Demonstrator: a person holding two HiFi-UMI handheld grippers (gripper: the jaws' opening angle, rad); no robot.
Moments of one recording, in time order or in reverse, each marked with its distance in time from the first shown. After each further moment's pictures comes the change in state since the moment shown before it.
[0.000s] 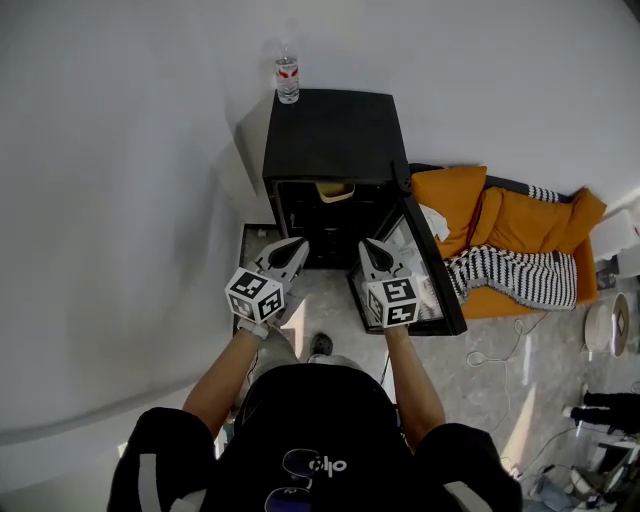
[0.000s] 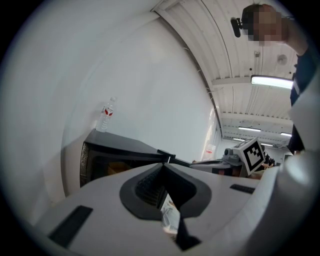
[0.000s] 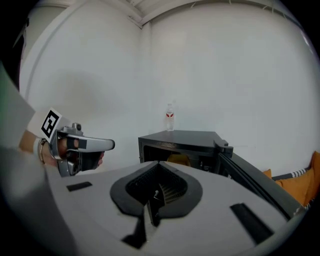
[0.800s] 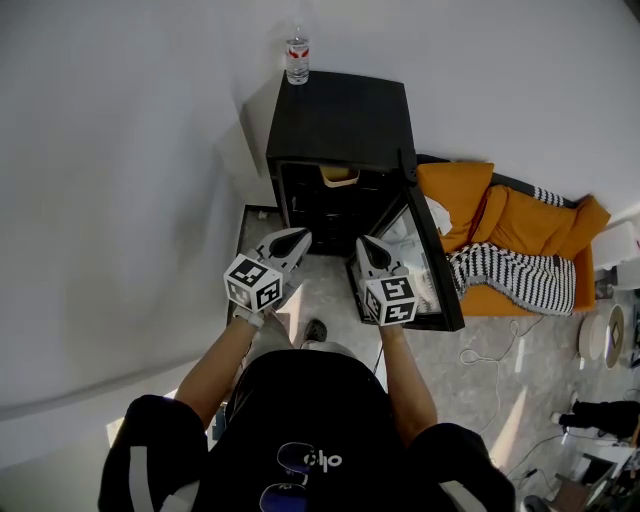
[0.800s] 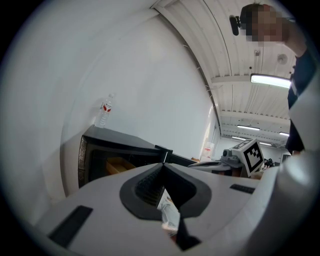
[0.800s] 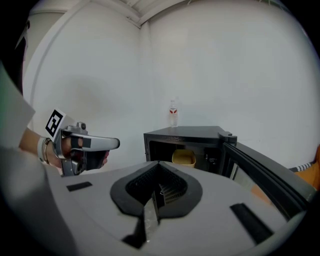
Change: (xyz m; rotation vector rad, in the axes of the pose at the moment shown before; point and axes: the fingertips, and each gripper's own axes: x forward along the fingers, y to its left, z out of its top) left arm -0.004 -0.014 -0.012 -0.009 0.032 -0.003; right arm -0.007 0.012 -0.022 0.024 0.017 0.052
